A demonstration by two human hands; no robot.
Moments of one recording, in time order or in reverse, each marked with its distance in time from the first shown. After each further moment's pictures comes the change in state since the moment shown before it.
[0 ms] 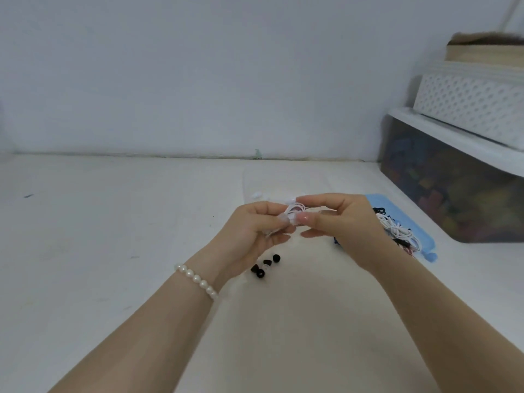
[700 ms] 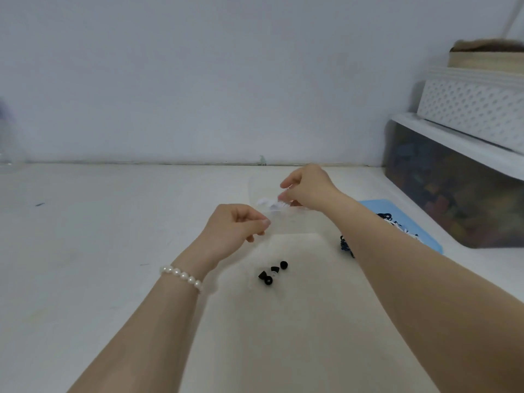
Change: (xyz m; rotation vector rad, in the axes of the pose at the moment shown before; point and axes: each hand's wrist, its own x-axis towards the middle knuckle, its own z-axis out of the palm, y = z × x) left_hand 0.006 0.008 -0.040 0.597 0.277 0.076; right_hand 0.106 0.005 0.026 -0.582 0.023 0.061
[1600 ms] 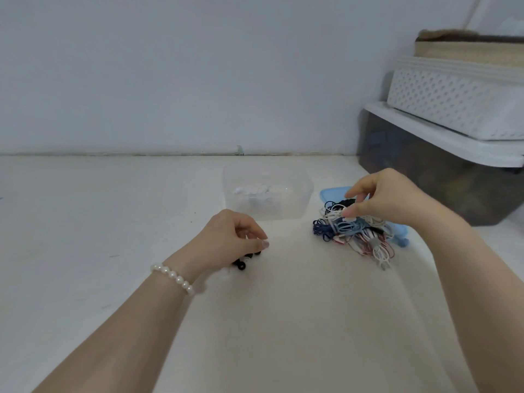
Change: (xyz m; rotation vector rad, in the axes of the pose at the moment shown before) left_hand -0.011 -0.007 0.030 0.255 -0.214 0.089; right_hand -0.089 0.059 -0.111 -0.346 0.042 0.098
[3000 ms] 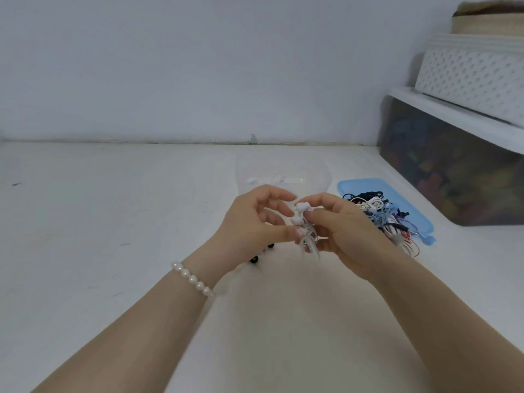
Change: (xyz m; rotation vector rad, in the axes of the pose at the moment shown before) left_hand -0.008 0.021 0.014 -0.445 0.072 0.083; right_hand -0.034 -0.056 0.084 1.032 -0.277 0.025
